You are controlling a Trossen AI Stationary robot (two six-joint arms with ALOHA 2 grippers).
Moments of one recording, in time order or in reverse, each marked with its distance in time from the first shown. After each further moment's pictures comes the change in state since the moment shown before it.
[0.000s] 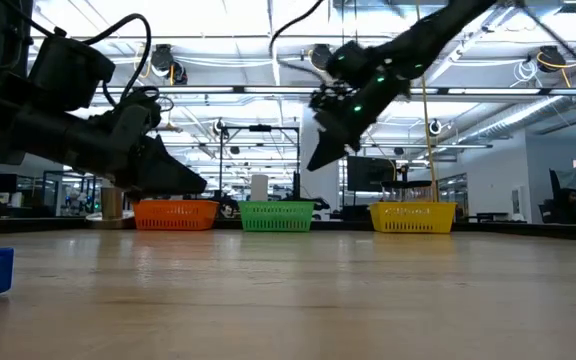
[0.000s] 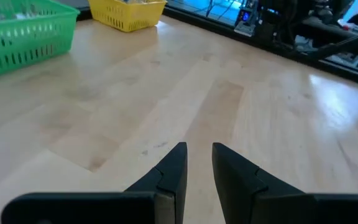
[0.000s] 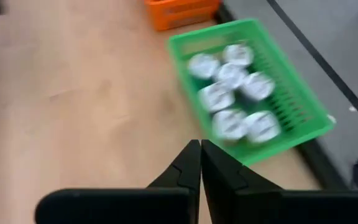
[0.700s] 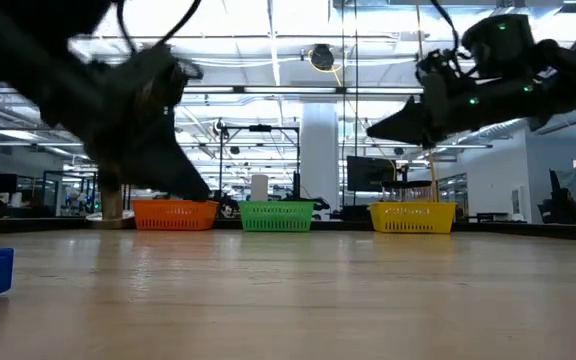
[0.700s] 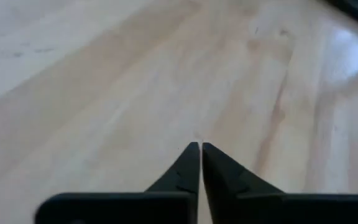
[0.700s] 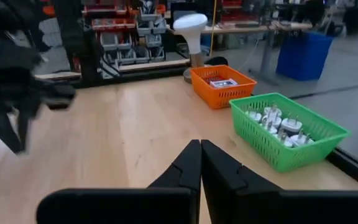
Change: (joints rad) left arm -0.375 -0.061 0.452 -0.956 -0.245 -0.505; right arm 0.269 -0.485 -0.930 1.048 0.137 0.165
